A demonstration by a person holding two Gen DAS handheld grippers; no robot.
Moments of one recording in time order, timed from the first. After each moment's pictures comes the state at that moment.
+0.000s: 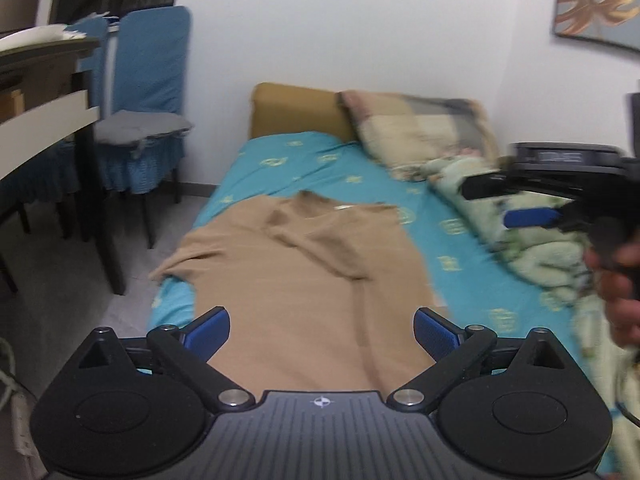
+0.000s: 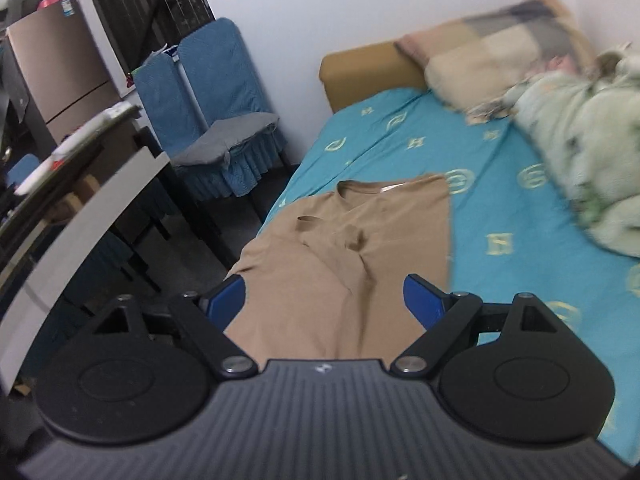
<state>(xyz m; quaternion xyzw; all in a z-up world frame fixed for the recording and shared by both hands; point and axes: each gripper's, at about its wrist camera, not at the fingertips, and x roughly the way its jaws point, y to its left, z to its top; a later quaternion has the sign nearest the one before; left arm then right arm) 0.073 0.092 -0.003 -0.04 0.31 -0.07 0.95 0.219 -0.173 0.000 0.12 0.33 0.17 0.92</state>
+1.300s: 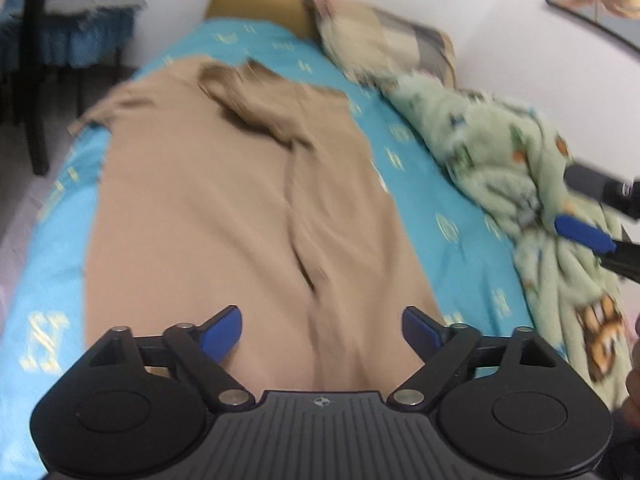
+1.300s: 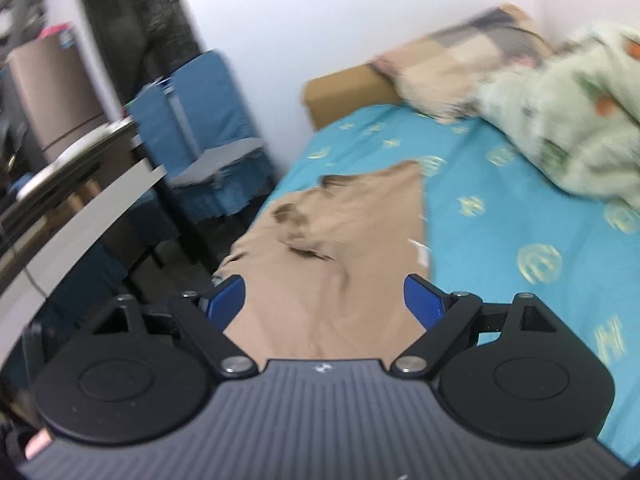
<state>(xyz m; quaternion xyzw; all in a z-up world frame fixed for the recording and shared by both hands) 0.051 0.069 -0.088 -0.13 0.44 -0.18 0.87 0.074 -0.216 -0.032 0.17 0.28 0.13 0.94</state>
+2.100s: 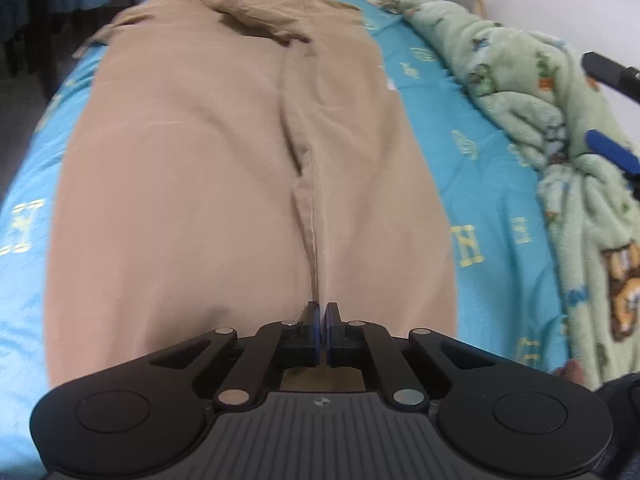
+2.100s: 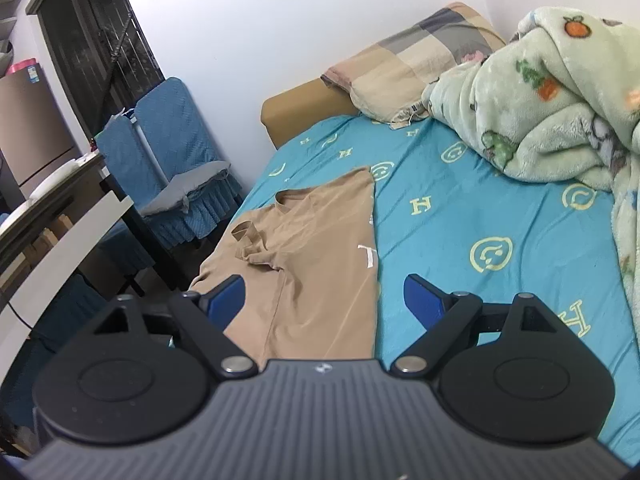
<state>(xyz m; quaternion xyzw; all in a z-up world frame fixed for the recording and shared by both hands) 0.022 0.028 -0.116 -0.10 0.53 -0.13 0.83 0.073 -0.252 -0.044 0.19 0.26 0.08 0.94</state>
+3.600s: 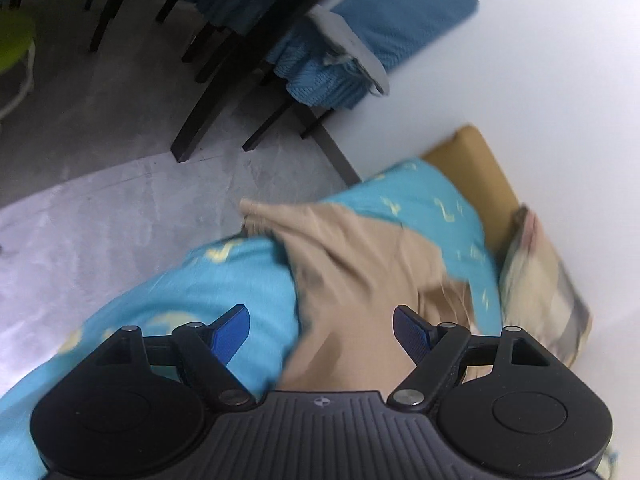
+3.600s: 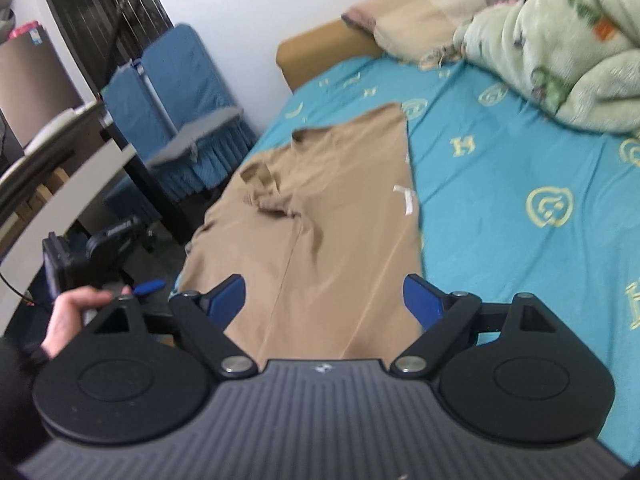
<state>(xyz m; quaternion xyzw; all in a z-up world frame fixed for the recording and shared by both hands) 0.234 0.252 -0.140 -0.44 0.29 0.11 0.84 0.137 -0.205 -0.102 0.18 0.34 0.12 0.91</state>
